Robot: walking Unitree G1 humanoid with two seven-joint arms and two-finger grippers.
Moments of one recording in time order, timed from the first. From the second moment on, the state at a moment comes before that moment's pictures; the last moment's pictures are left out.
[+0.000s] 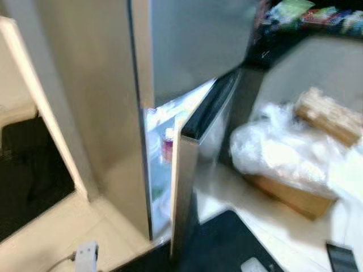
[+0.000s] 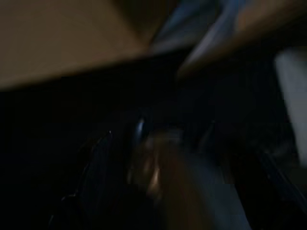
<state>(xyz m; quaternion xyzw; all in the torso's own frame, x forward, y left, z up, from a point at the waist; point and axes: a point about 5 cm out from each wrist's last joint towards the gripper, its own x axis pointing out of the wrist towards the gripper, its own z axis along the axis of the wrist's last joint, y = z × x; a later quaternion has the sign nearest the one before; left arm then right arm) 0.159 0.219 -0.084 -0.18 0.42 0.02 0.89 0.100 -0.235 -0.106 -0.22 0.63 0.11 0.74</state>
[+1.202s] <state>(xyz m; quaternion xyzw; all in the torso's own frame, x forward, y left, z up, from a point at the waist) 0.153 0.201 -0.090 -0.17 0.42 0.01 0.89 0.111 -0.238 -0.103 -0.22 0.61 0.11 0.75</state>
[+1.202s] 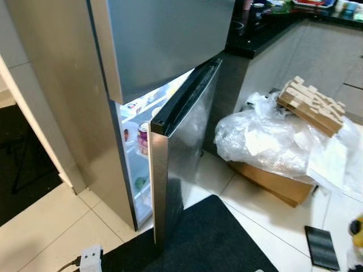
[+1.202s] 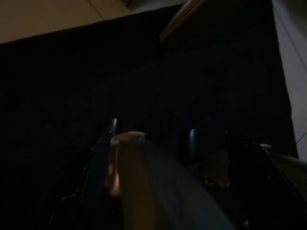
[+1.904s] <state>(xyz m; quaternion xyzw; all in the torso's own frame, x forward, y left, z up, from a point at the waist) 0.282 0.183 0.016 -0.16 0.10 -0.18 0.97 0.109 -0.235 -0.104 -0.21 0.61 0.10 0.75</state>
